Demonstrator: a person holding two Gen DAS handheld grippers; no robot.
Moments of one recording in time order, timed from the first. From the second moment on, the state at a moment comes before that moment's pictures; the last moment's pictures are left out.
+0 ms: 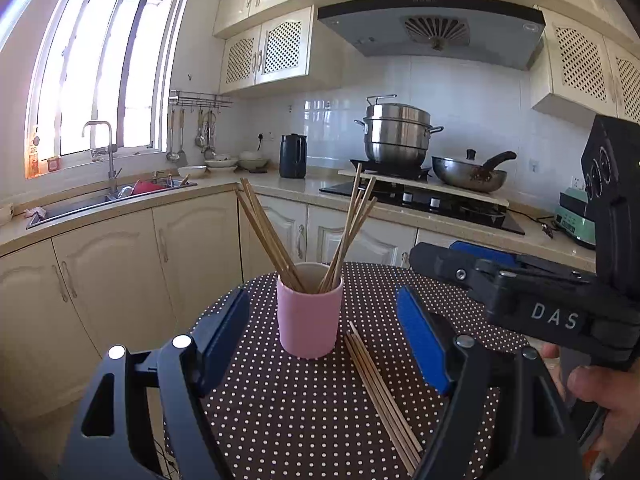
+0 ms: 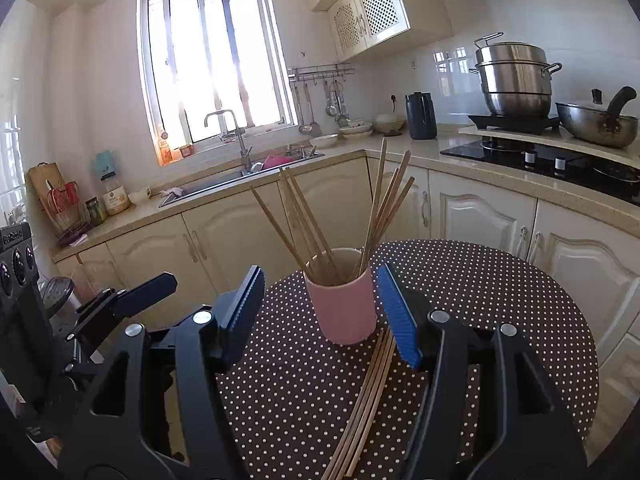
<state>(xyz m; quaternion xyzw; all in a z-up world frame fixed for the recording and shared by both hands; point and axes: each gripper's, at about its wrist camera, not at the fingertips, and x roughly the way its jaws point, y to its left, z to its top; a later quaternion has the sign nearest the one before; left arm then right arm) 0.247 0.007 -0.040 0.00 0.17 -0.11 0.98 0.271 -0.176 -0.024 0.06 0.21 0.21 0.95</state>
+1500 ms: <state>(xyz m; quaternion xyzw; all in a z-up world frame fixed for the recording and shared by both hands) 0.337 -0.053 -0.188 0.03 0.50 -0.10 0.86 0.298 -0.245 -0.136 0.10 0.38 0.15 0.91</state>
